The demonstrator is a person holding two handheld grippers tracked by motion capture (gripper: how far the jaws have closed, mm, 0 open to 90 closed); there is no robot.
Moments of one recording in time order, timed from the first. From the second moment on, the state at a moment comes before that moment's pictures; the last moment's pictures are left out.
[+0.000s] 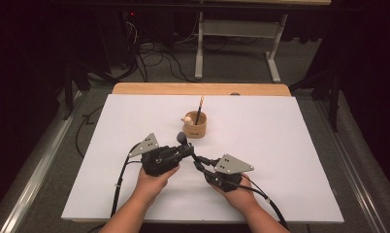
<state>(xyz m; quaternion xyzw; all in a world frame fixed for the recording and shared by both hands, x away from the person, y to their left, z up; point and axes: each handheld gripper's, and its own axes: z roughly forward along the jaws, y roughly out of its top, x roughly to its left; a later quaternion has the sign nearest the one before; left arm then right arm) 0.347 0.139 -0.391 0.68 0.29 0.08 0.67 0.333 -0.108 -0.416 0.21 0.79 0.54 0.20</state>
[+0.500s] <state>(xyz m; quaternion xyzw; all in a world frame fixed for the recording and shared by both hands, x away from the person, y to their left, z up) 0.346 0.141 -0.390 0.68 0.30 0.09 0.67 0.337 -0.112 -0.414 0.22 0.79 0.54 0.20</state>
